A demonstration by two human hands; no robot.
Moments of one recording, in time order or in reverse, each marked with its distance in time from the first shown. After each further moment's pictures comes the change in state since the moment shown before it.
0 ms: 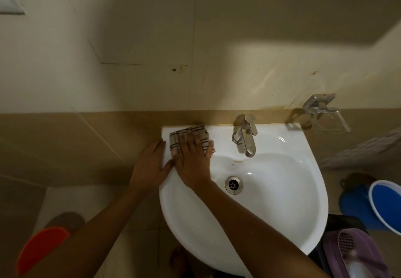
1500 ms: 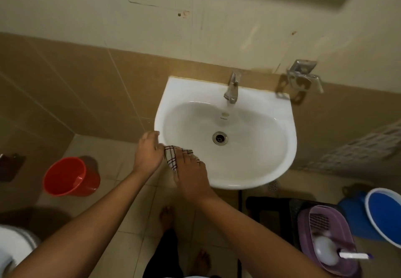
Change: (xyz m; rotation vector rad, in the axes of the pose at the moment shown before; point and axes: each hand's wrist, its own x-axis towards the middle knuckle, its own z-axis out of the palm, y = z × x) left_hand -0.185 0.101 0.049 -0.287 0.234 -0.445; right_hand -0.240 0.040 -0.024 -0.049 -0.111 -0.271
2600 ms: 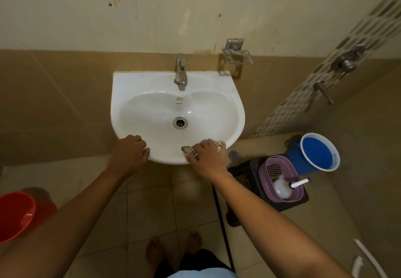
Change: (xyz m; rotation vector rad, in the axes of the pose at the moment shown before) left_hand -0.014 0.005 -0.006 0.559 -0.303 0.678; right_hand -0.073 0.076 -0.063 -0.025 -0.146 0.479
